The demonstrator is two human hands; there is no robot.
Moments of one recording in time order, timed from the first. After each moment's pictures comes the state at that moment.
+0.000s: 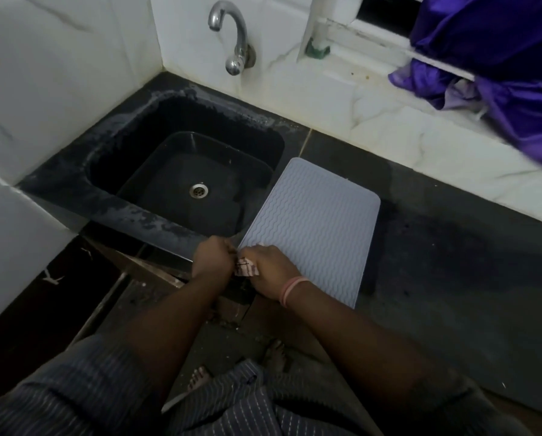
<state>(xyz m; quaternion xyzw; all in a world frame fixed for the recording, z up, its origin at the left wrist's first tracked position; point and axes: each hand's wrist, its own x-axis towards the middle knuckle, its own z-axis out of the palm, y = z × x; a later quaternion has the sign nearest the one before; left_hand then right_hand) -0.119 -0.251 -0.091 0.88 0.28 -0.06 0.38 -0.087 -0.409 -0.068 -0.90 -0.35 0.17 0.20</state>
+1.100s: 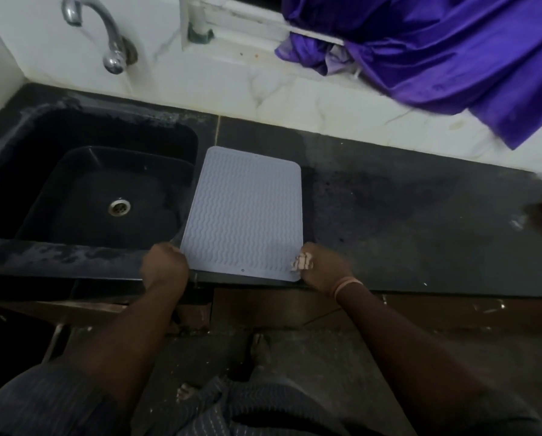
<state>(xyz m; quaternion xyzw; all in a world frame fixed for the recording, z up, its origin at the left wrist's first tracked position) -0.115 -0.264 -0.093 0.90 0.26 -0.03 0.35 -0.134 -0.602 -0.043 -0.98 -0.03 0.14 0.14</state>
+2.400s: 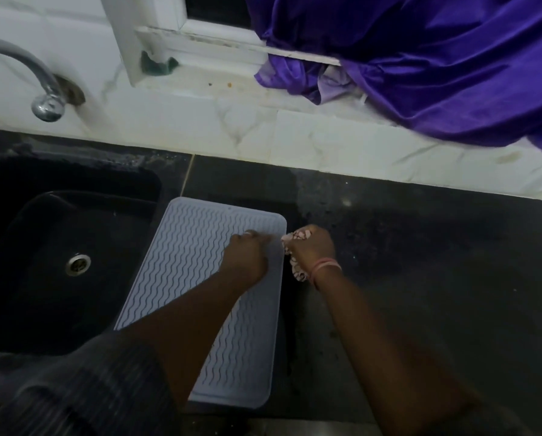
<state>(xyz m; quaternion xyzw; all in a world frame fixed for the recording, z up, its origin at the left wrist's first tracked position) 0.109 -0.495 -0.054 0.96 -0.06 -0.16 0.22 0.118 -0.652 -0.042 -0.85 0.23 0.07 0.48</state>
